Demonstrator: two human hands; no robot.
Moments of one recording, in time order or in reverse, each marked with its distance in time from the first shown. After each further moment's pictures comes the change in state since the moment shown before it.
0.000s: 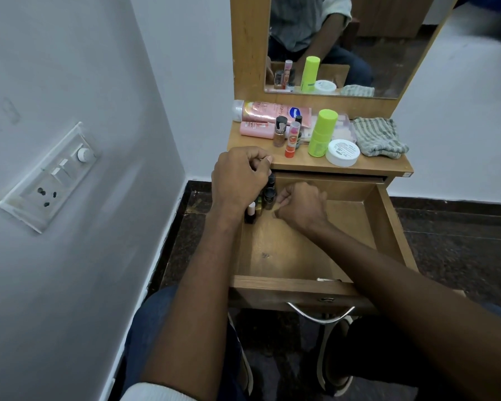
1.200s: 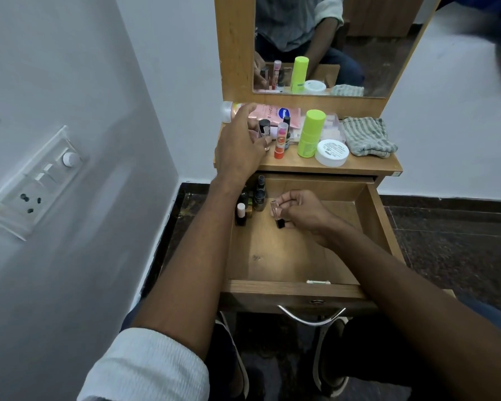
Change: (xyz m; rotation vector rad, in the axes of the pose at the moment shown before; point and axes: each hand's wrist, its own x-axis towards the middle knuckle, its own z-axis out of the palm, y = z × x) left_hand 0.057 0.020 0.023 0.001 -0.016 -0.033; right_hand -0.005 0.036 -0.016 0.745 -0.361 0.121
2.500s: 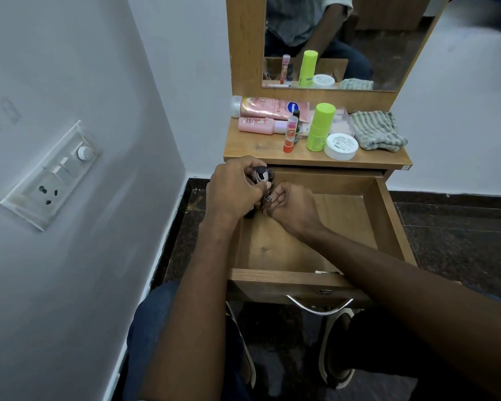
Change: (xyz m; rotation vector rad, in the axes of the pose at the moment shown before) left_hand -0.078 -0.038 -0.027 0.054 -0.111 -0.025; right_hand -0.004 -0.002 0.046 -0.359 0.284 -0.285
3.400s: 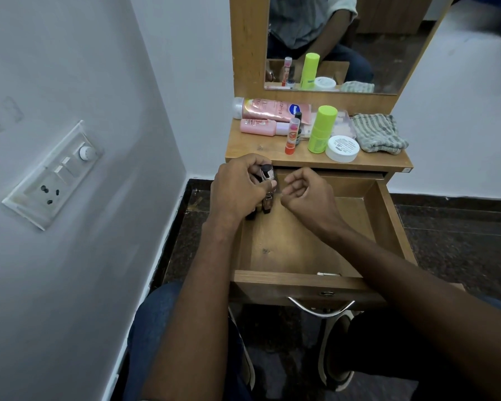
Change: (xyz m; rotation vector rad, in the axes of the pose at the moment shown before) left_hand 0.001 0.002 0.000 -0.101 -0.021 0.045; right_hand -0.007 -0.010 -0.038 0.121 0.091 -0.048
